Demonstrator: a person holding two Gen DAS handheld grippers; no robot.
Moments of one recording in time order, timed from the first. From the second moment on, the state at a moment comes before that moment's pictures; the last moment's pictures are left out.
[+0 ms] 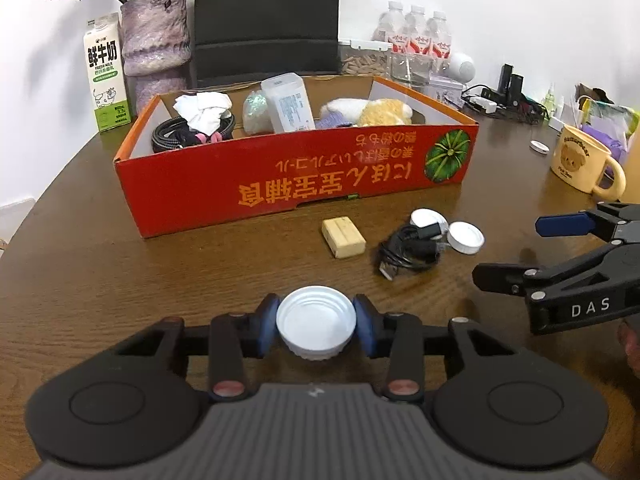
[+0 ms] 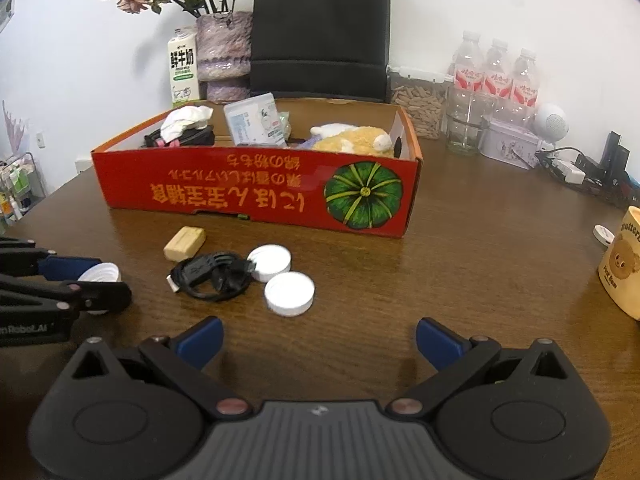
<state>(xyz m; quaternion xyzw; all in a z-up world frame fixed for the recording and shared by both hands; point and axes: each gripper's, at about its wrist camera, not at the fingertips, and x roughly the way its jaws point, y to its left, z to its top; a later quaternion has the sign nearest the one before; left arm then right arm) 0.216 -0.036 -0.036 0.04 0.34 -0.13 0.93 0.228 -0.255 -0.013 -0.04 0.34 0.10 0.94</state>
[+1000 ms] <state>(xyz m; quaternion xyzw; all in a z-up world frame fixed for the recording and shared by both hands) 0.242 -0.024 -0.007 0.01 0.30 -0.11 0.95 0.239 -0.245 0.013 -0.04 0.26 0.12 0.96</state>
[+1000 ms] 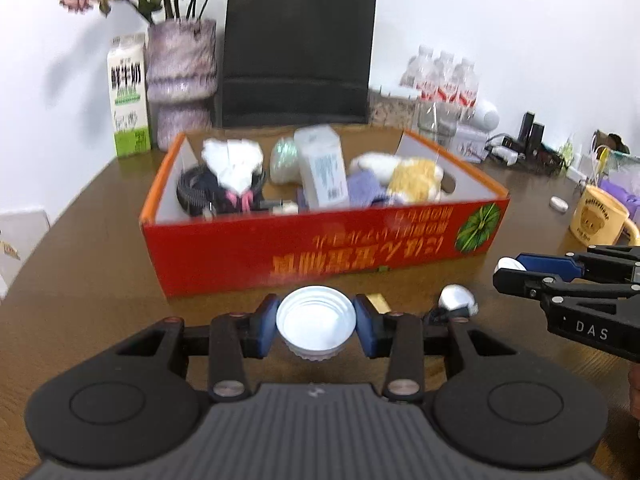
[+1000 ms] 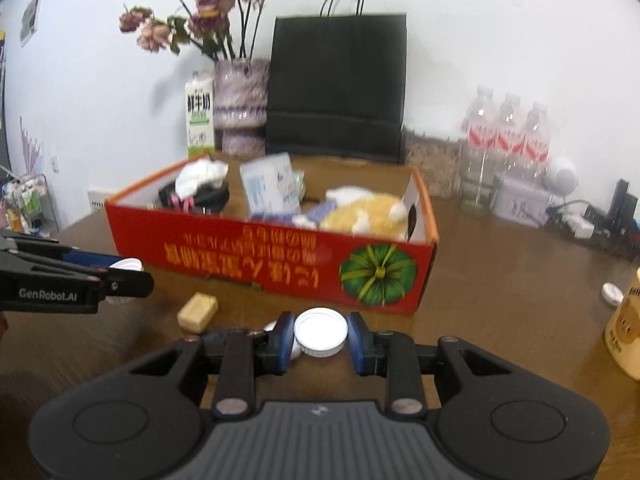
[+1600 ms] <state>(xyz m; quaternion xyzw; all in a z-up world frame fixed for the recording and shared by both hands) 0.288 -0.038 0.063 0.00 0.20 -0.10 0.97 0.288 -0.217 0.084 -0.04 0.17 0.13 0.98</state>
